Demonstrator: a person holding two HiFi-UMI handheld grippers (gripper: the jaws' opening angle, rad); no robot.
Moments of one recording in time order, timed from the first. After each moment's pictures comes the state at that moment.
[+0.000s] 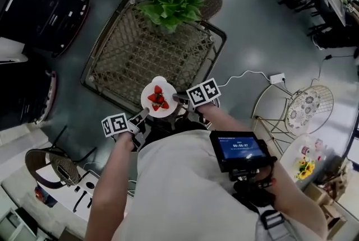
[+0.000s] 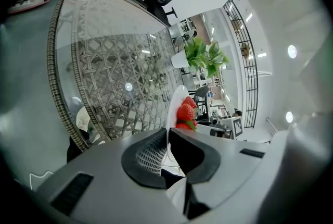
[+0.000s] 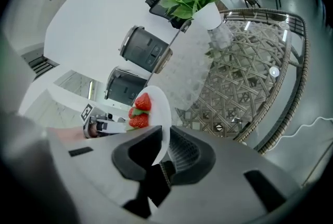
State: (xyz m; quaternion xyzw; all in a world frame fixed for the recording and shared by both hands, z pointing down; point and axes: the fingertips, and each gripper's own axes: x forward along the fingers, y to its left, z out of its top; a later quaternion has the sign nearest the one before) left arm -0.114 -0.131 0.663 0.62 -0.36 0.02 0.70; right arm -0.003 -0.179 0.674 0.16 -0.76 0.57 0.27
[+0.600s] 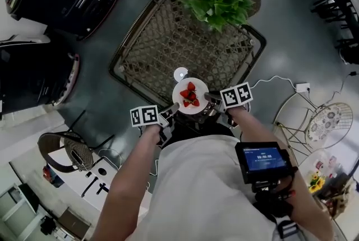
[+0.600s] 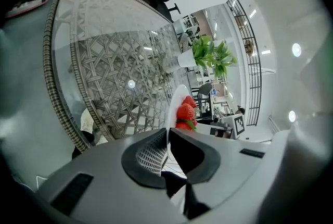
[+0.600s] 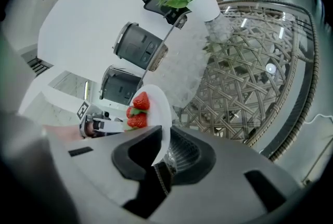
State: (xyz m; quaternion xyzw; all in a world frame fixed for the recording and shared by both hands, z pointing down) left arm -0.124 -0.140 0.687 0.61 -0.35 0.05 0.71; right arm -0.012 -0.187 0.701 0.18 -0.74 0.58 0.28
